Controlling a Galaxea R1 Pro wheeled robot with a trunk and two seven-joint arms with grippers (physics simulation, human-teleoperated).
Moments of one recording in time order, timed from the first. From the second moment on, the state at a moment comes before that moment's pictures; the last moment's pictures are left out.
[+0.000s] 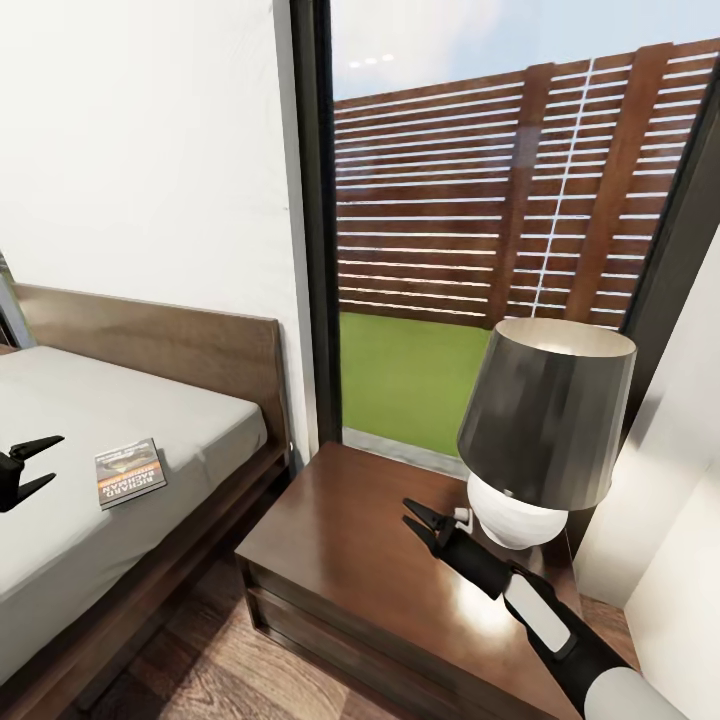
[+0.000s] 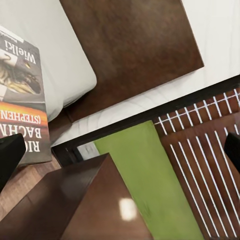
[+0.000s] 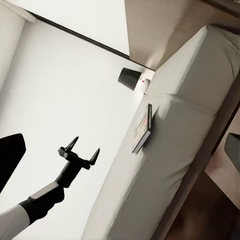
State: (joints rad) left arm -1.05 0.78 0.13 -0.01 0.74 0.64 -0.94; right arm -0.54 -0.15 0.36 -0.70 -1.18 0.41 0.93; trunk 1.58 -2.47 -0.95
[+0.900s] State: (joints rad) left arm -1.05 0.79 0.13 -0.01 0.69 0.64 -0.94; right arm -0.54 -0.14 0.36 -0.69 -1.18 0.38 0.93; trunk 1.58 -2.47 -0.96
